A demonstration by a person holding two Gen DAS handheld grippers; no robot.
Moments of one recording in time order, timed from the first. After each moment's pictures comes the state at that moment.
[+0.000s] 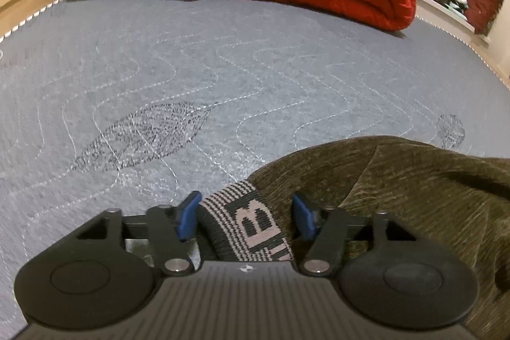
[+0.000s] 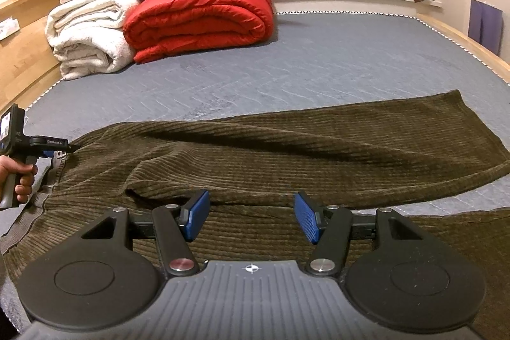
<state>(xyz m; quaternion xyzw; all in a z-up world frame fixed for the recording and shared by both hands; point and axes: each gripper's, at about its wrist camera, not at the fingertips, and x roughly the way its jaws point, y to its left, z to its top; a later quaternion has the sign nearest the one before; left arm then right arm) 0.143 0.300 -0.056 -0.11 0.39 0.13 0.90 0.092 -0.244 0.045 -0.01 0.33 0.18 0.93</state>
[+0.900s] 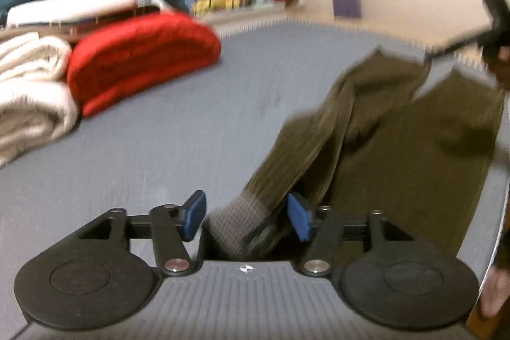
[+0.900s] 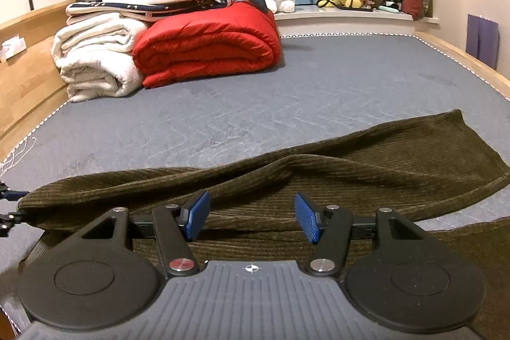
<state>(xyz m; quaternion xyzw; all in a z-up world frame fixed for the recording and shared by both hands) -0.039 0.228 0.035 0.12 0.26 -0.16 0.95 0.072 -0.220 0.072 0.02 0.29 0.17 0.94</state>
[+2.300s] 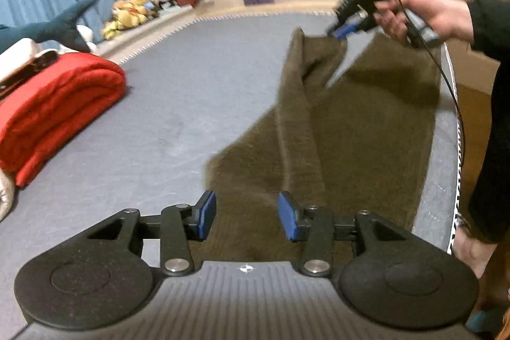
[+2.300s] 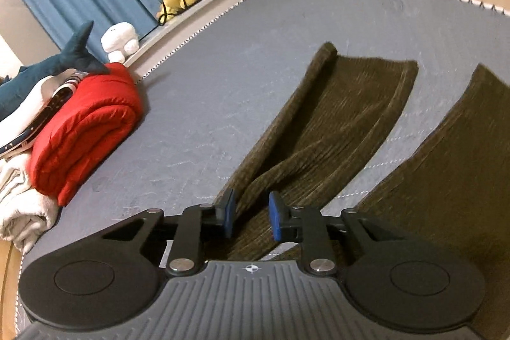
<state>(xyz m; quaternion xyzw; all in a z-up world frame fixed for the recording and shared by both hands) -0.014 0.095 0.035 0.23 0.28 -0.28 0.89 0.140 -0.370 0.036 0.29 0.31 -0.03 0.90</state>
